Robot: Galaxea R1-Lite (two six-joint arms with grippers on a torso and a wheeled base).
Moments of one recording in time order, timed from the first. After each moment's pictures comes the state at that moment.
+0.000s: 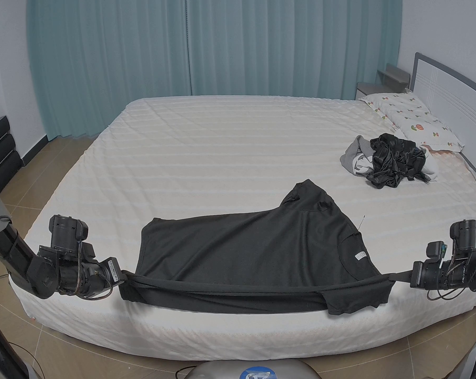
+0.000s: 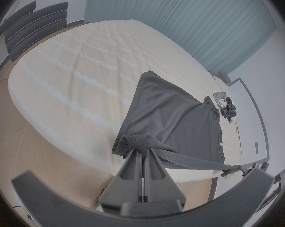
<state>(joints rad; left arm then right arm) -0.06 1.90 -0.52 -0.53 -0.19 -0.53 -0.17 1.86 -0.36 -0.68 0.61 0.15</state>
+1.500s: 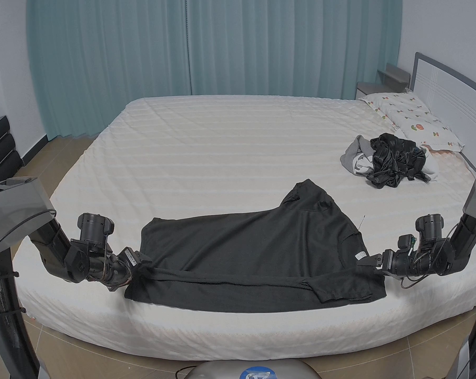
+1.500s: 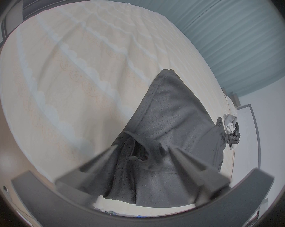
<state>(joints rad) -0.06 2.19 -0.76 -0.55 -0.19 -0.81 -0.11 2.20 -0.66 -0.70 0.57 0.29</state>
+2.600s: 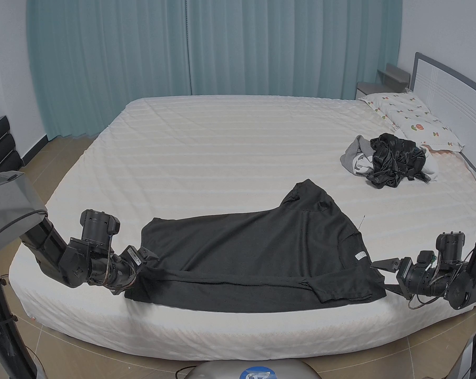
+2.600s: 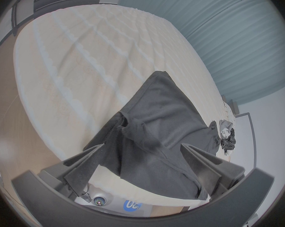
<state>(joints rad) -0.15 2.08 -0.71 -0.51 -0.11 -0.93 -0.09 2.07 -0.23 -1.18 0.52 0.72</state>
